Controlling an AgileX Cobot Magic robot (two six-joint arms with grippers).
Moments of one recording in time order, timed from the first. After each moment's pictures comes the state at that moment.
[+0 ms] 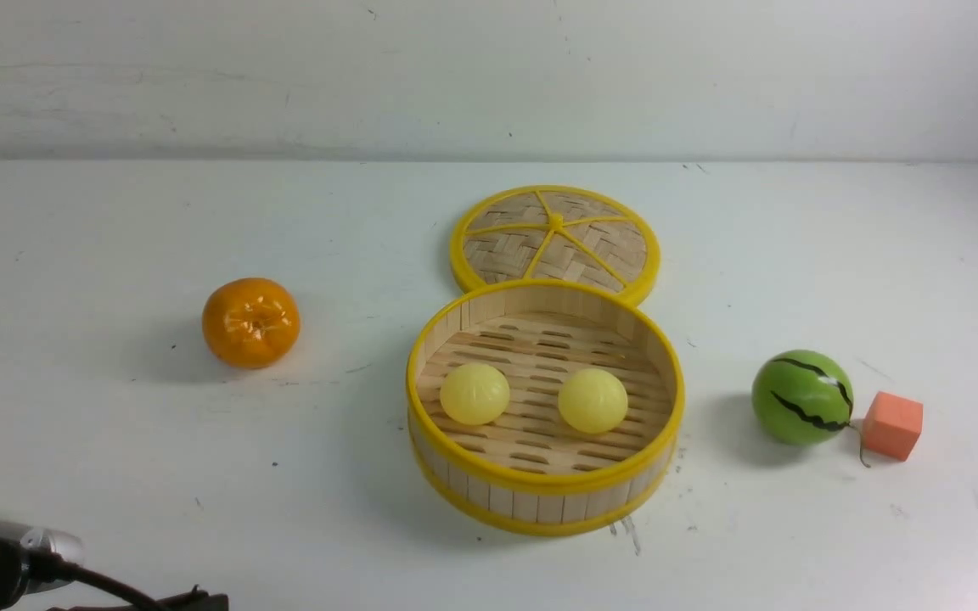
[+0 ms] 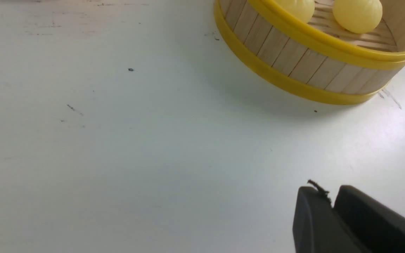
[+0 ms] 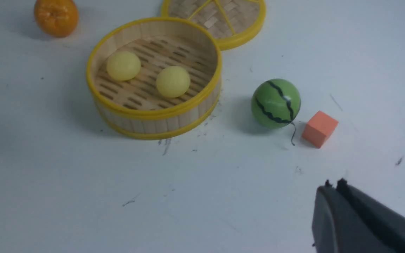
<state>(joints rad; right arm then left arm) 0.37 0.37 -0.89 -0.05 1.09 0.07 -0.54 0.76 -0.12 -0.31 -0.11 -0.03</state>
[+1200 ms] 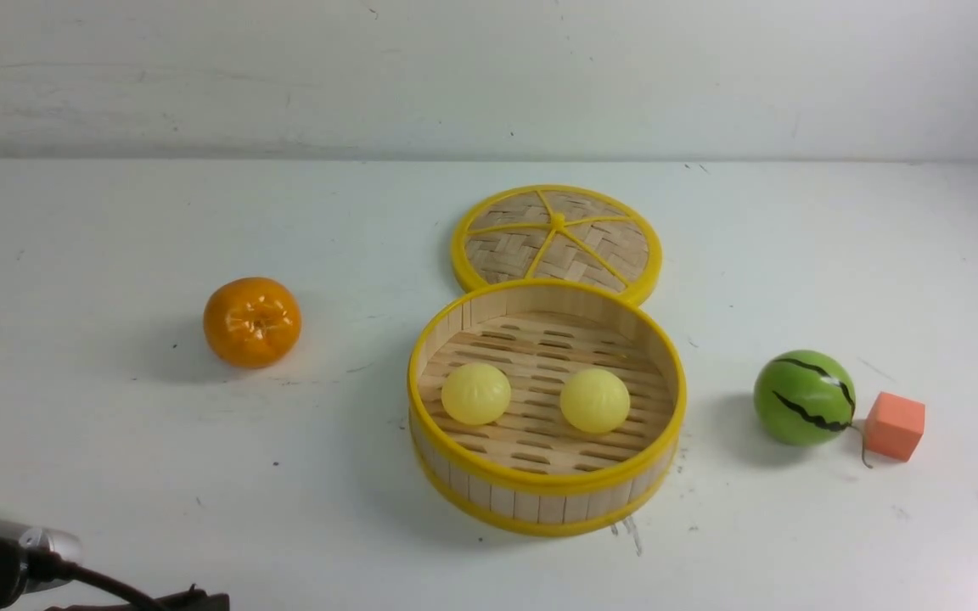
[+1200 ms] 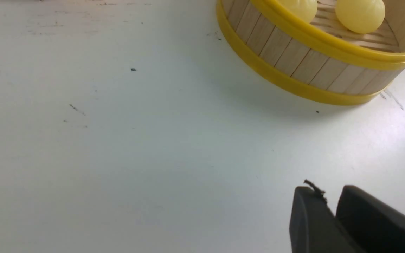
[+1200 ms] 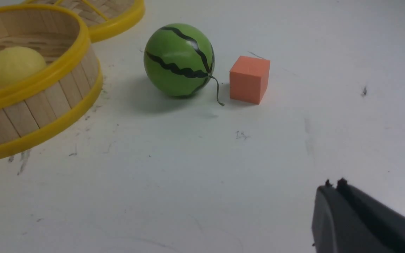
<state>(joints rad) 0.01 -0.01 0.02 -0.03 0.38 0.10 -0.54 0.76 -0.12 -0.31 -0.11 -0.03</state>
